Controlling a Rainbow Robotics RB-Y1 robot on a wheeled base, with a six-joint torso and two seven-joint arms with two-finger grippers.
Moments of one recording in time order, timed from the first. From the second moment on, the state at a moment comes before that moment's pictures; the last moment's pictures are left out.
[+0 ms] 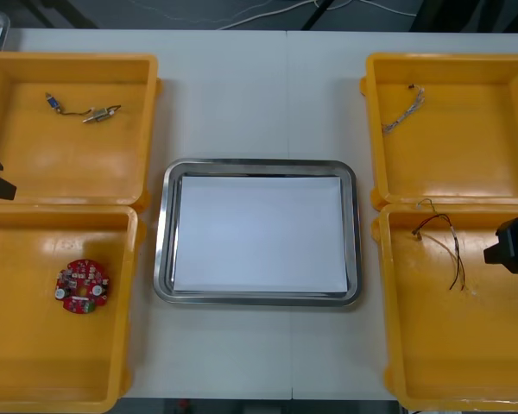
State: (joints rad) right arm -0.06 -0.97 -0.13 -2.24 -0.98 1.71 1.01; left arm -0.31 0.84 0.31 -2.07 0.91 1.91 -1.34
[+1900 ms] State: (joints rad) right arm 0.03 -0.96 0.19 -2.02 -0.71 1.24 1.04; left arm 0.21 0.52 0.20 -2.26 0.62 1.50 -1.50
